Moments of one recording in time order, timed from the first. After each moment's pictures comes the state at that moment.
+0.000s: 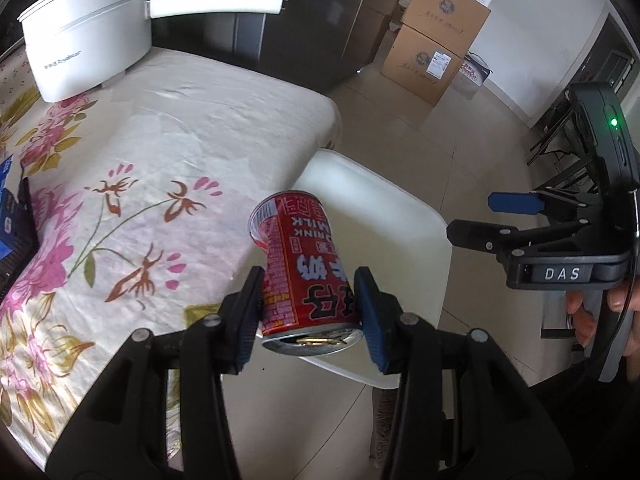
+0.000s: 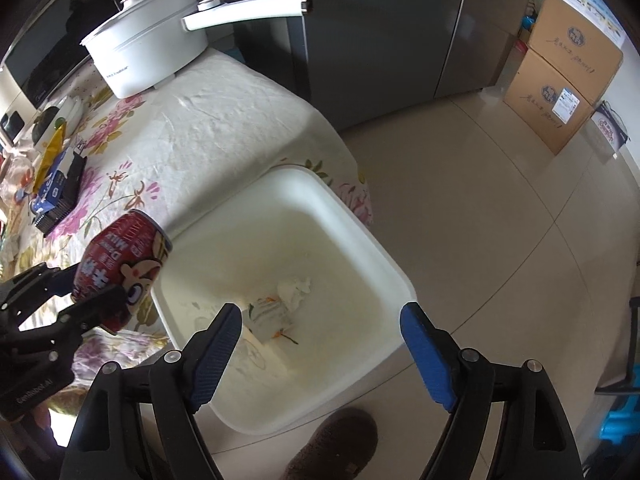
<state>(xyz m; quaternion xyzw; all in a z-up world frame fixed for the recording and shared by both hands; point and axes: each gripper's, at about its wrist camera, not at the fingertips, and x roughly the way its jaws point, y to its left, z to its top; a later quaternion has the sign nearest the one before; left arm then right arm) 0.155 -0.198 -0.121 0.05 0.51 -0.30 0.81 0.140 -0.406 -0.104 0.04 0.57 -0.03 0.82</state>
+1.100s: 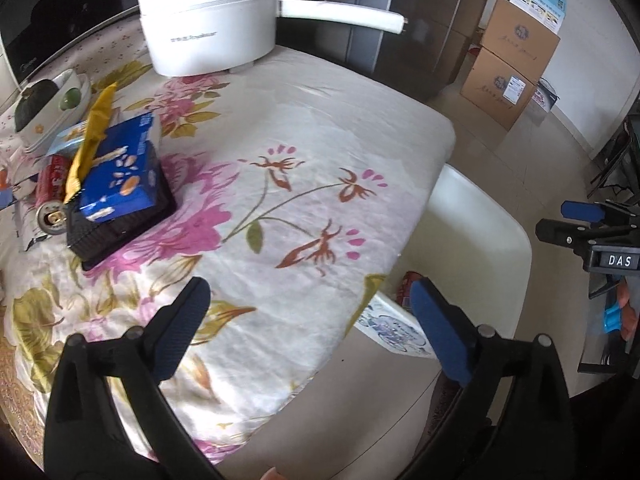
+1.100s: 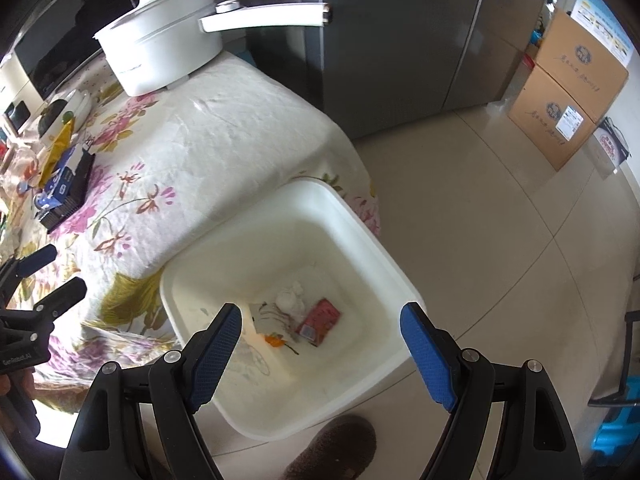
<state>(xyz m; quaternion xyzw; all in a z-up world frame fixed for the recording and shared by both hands) 0.162 -0.097 -0.106 0.05 0.50 -0.16 0.85 0.152 -0.372 -0.093 0.02 0.56 -0.01 0.83</state>
